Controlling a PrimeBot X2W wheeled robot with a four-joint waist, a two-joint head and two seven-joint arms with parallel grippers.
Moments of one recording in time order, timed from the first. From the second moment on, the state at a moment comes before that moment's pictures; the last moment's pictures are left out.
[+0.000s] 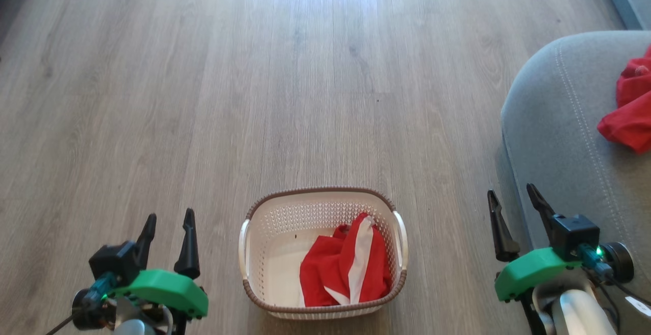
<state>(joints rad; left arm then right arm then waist) -0.04 0.05 -0.03 0.33 -0.29 -0.02 -0.25 -0.08 -0.06 -0.05 0.36 0.02 0.13 -0.26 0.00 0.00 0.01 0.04</state>
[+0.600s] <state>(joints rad) -0.04 0.05 -0.03 0.33 -0.29 -0.03 -0.25 -0.07 -0.05 -0.04 0.38 0.03 0.13 -0.26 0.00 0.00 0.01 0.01</state>
